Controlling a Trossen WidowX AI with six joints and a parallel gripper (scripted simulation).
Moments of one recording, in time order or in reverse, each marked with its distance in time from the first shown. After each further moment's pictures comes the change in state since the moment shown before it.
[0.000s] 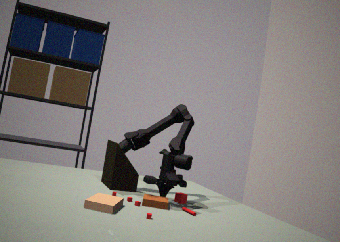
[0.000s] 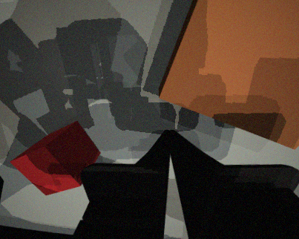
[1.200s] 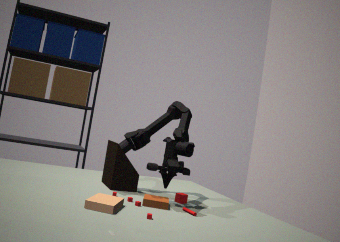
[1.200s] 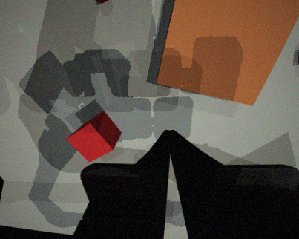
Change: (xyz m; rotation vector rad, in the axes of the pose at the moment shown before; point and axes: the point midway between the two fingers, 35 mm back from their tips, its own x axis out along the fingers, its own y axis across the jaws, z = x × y) arm -0.056 0.003 -0.001 0.137 -0.010 -0.004
